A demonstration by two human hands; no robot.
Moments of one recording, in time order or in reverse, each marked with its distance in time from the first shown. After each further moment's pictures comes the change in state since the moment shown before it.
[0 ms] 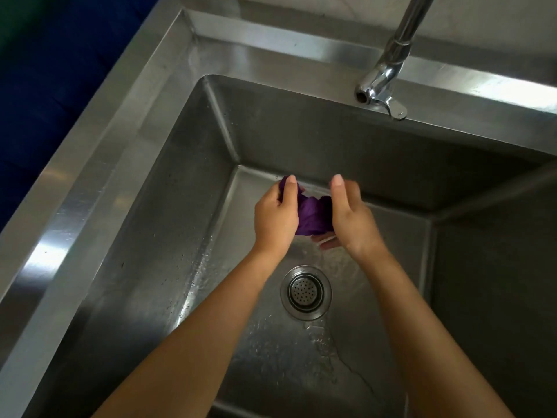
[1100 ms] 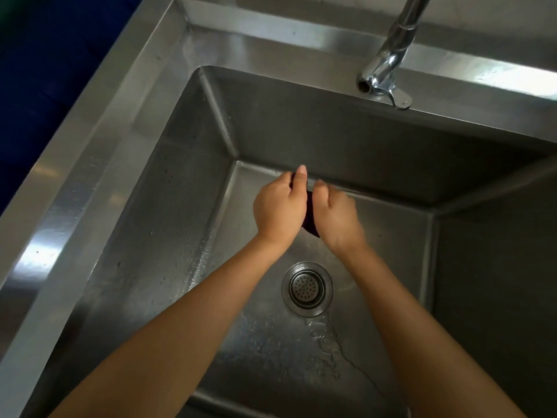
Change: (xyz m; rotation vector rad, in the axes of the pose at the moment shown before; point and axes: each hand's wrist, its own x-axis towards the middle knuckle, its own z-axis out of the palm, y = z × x) left_hand 0.004 0.011 0.003 0.369 0.051 0.185; right_hand 0.013 0.003 0.025 -0.157 0.050 -0.123
